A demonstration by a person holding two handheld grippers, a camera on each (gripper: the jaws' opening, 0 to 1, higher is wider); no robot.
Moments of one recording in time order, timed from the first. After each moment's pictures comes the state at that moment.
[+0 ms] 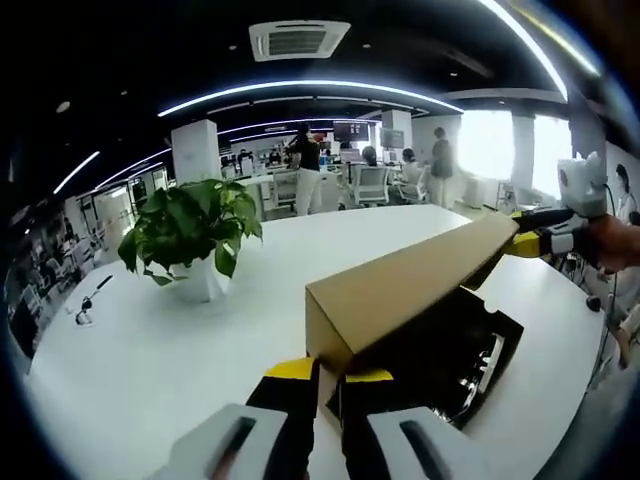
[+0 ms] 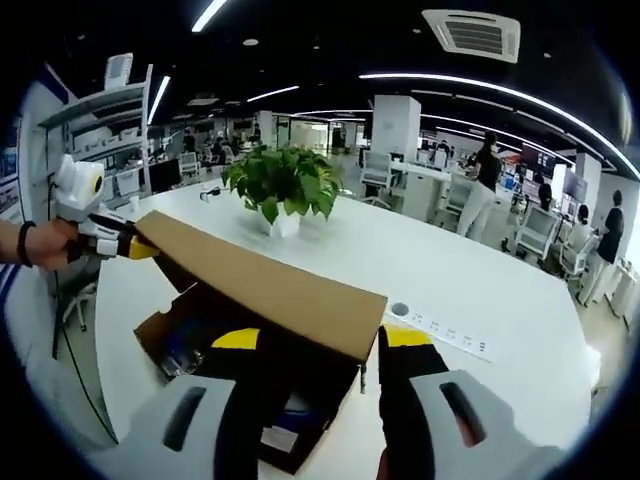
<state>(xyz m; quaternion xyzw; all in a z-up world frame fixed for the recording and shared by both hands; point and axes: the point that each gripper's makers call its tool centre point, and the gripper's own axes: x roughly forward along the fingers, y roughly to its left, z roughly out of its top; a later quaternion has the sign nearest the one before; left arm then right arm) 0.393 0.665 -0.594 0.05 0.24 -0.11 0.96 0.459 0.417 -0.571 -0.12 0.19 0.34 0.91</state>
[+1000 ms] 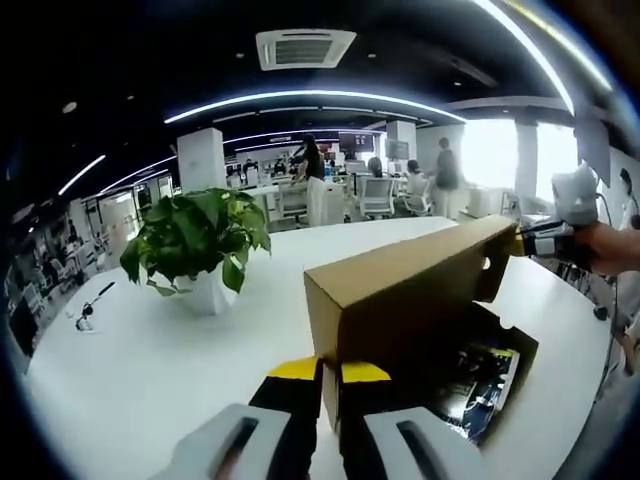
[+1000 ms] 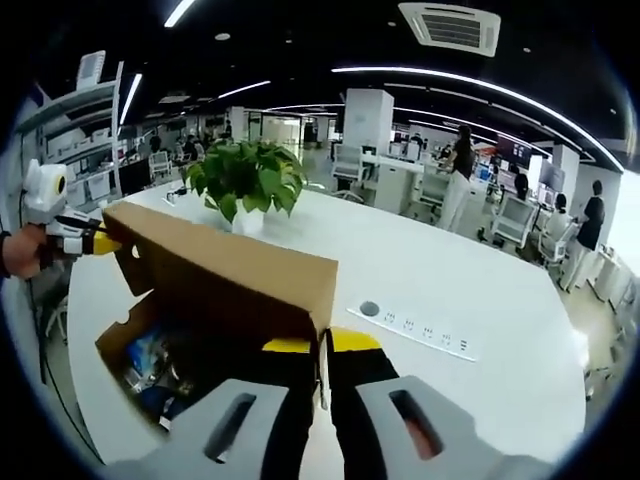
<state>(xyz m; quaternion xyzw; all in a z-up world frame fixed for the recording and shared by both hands) 0.424 0.682 -0.590 0.04 0.21 -0.11 0.97 0.506 0.403 -0.588 -0.10 0.21 0.29 0.93</state>
